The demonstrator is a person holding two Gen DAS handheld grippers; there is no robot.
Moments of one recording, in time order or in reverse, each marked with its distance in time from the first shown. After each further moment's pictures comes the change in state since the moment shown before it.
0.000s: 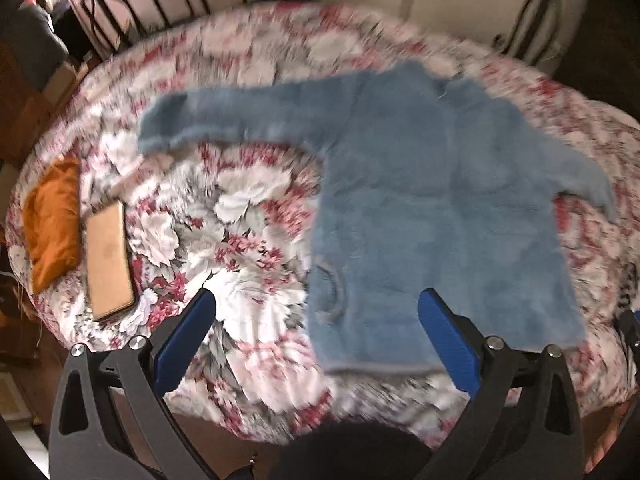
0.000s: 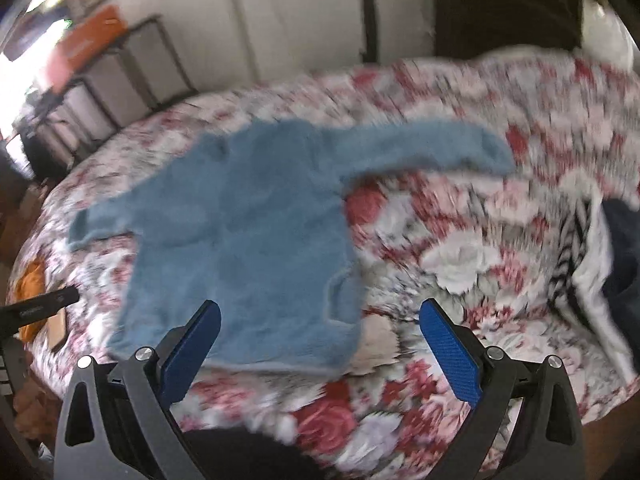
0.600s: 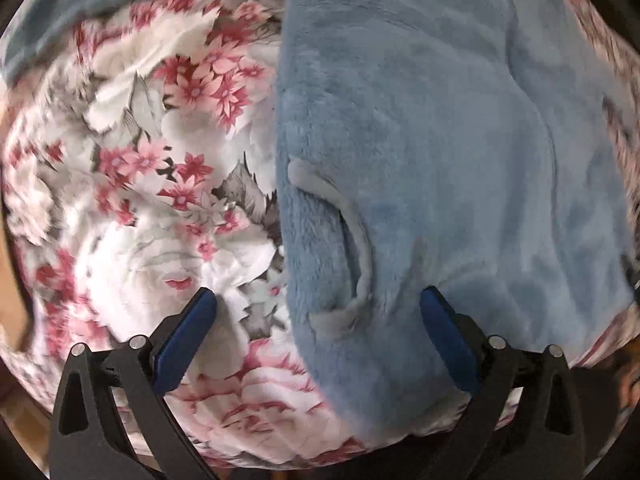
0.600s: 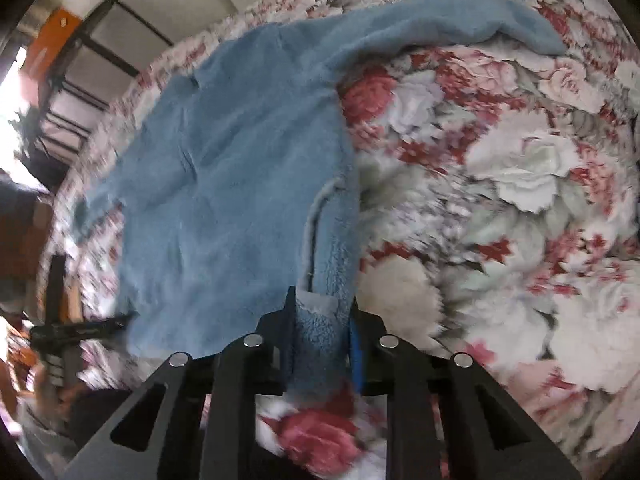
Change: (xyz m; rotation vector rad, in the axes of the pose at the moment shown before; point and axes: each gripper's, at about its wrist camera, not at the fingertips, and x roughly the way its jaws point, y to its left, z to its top) left arm 0.128 0.002 -0.014 0.160 0.378 -0.126; right arm 0.088 -0.029 -0.034 0.101 0.256 0.161
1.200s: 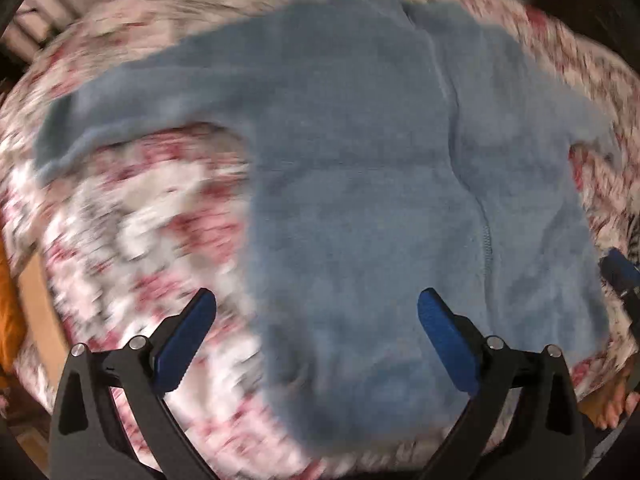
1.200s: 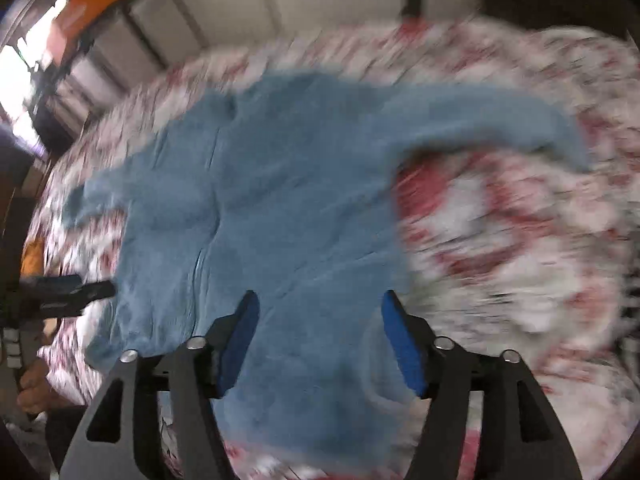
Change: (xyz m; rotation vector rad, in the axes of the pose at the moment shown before) left arm -0.054 -0.033 0.049 0.059 -0.193 0.054; right arm 0.014 0.052 0.047 -0.193 -0.077 -0.054
